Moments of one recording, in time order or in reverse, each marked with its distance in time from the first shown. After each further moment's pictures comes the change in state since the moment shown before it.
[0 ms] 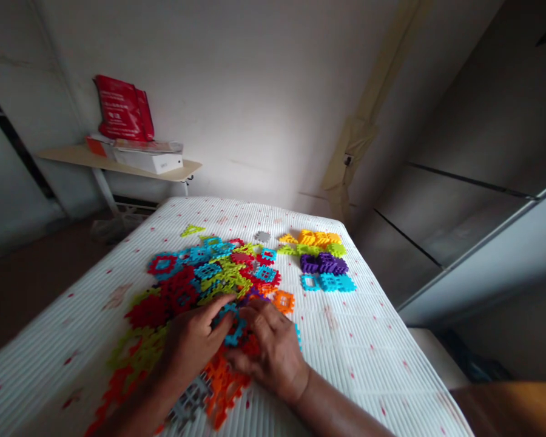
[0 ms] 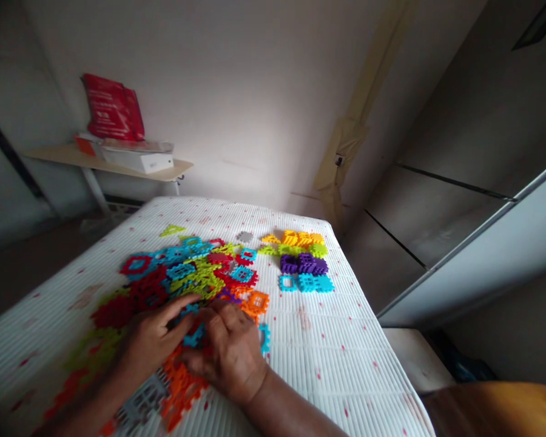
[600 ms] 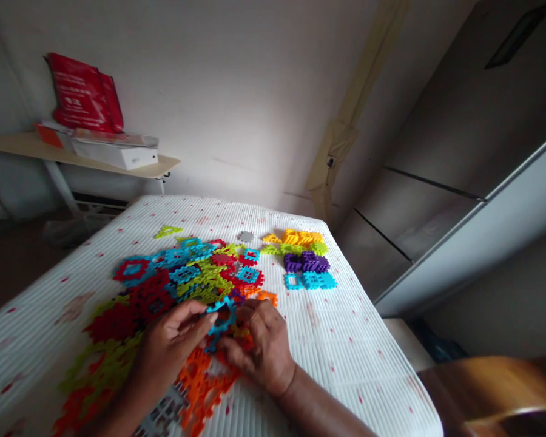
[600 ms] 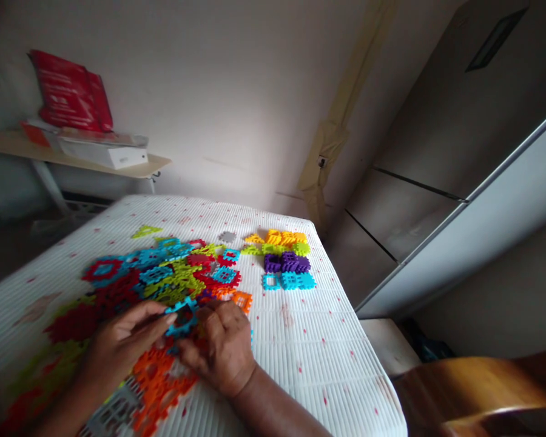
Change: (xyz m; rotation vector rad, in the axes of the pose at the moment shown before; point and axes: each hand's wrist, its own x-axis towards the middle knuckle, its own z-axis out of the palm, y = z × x) left_hand -0.002 0.009 0.003 -0.736 -0.121 -0.475; right_hand -0.006 0.013 0.001 -0.083 0.142 0.039
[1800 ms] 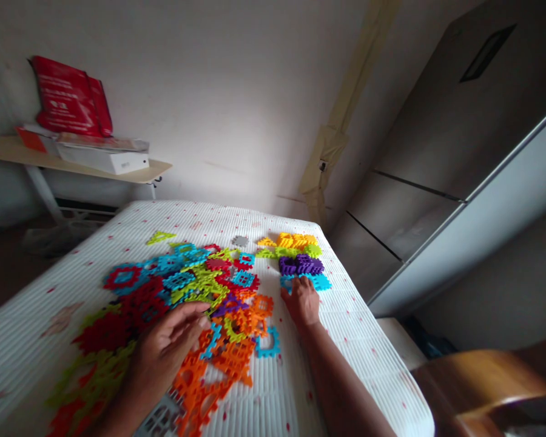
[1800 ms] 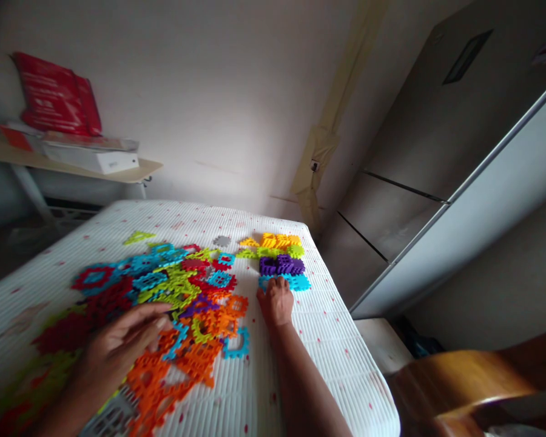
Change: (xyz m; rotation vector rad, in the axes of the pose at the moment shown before) left_hand 0.003 -0.009 -0.005 -0.101 0.011 0.044; right_hand -0.001 0.123 -0.021 -0.766 -0.117 0.513
